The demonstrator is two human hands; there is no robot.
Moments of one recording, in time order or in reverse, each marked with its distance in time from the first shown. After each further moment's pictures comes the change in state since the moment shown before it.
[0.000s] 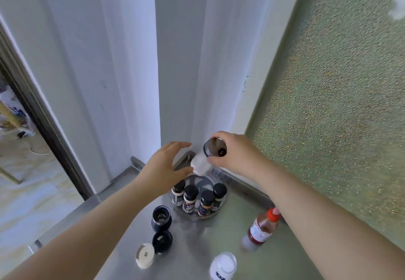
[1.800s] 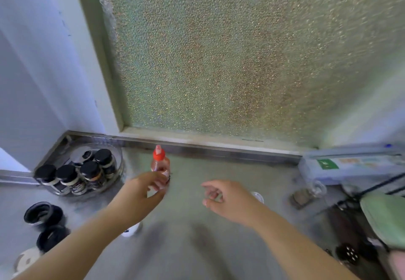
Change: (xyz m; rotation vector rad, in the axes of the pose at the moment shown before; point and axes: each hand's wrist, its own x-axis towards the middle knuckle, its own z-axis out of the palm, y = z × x) left_hand -0.077 0.086 0.192 -0.142 -0.427 0.293; right_hand -0.291 0.159 0.028 0.242 -0.012 0.516
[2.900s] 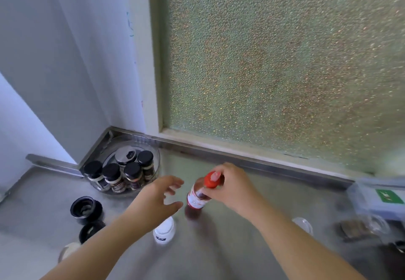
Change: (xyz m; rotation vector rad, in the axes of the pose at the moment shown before) left_hand -0.002 -0.060 -0.035 -0.064 -0.041 -0.185; right_hand 0.084 -0.078 0.029 0.001 0.147 -0.032
